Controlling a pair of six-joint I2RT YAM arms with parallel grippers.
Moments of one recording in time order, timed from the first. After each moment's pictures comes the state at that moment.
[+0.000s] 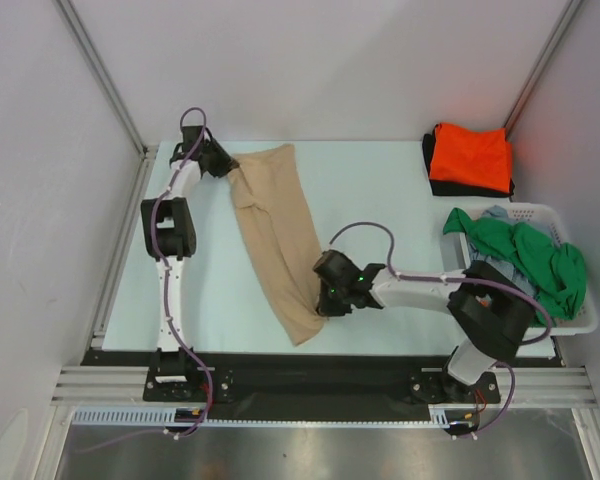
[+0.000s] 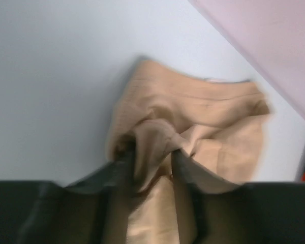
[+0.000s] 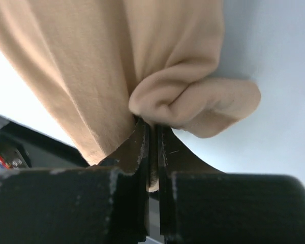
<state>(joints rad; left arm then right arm) 0.04 2.67 2.35 -0.42 0.29 -0.70 0.93 1.60 0.85 -0.30 0.00 0.91</state>
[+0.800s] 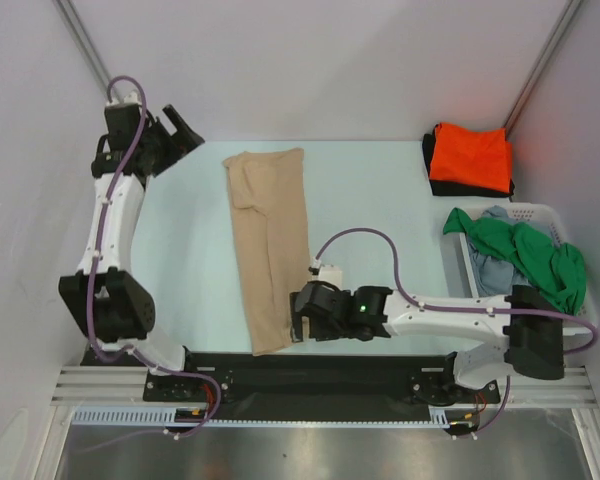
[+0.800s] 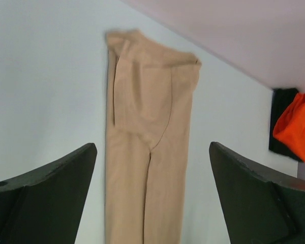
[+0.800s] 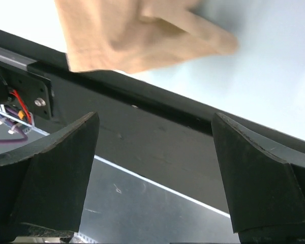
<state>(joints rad) 0.10 1.67 1.74 -0.58 0.22 -0.50 1.28 1.46 1.03 -0.60 0.25 1.08</state>
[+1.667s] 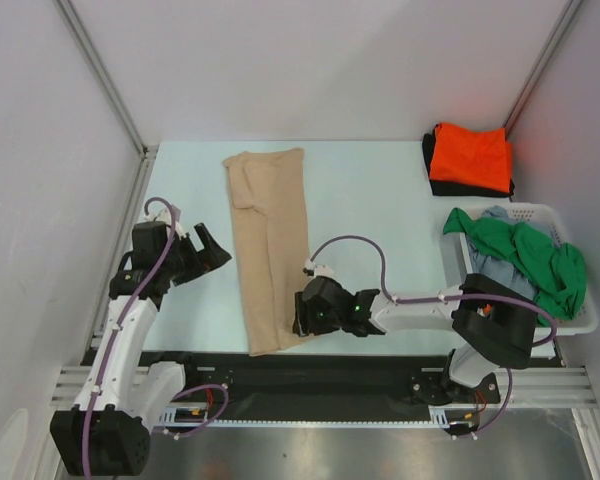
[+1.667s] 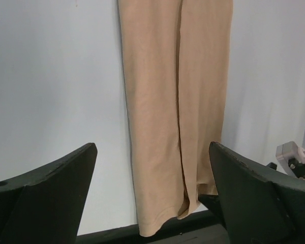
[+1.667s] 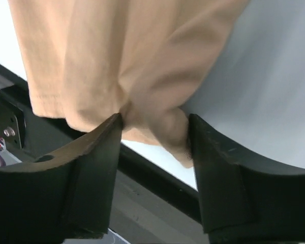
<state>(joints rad) 0.01 0.87 0.74 -0.62 0.28 -0.44 1.14 1.59 0.78 -0.07 0.09 0.87</state>
